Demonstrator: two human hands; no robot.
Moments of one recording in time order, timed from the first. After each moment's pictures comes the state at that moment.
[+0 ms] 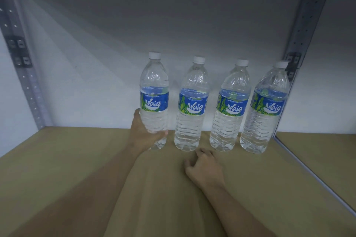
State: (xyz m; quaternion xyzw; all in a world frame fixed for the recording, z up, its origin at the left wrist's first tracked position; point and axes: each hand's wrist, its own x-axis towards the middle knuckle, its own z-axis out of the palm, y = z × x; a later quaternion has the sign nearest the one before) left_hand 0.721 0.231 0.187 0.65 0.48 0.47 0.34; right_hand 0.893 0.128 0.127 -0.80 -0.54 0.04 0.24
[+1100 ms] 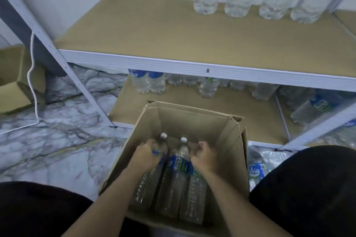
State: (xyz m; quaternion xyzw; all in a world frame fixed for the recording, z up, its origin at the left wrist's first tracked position) left_hand 0.495 -0.135 -0.077 0.65 0.67 0.06 0.36; right_hand 0.689 -0.178 -0.100 -0.82 -0.40 0.36 0.20
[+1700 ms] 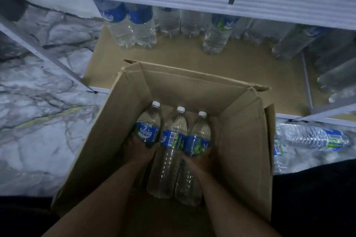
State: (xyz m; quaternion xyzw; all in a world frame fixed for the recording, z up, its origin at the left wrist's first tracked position) left_hand 0.504 -0.141 -0.223 0.48 0.80 -0.02 0.36; right_hand 0.680 -0.204 -0.217 -0.84 -0.15 0.50 0.11
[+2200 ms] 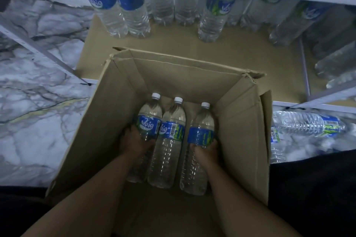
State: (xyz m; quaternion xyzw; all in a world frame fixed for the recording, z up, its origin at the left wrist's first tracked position) left_hand 0.499 -0.139 -0.226 0.55 0.76 -0.07 0.34; right_hand 0.704 -0.215 -0.226 -0.84 -0.07 0.49 0.20
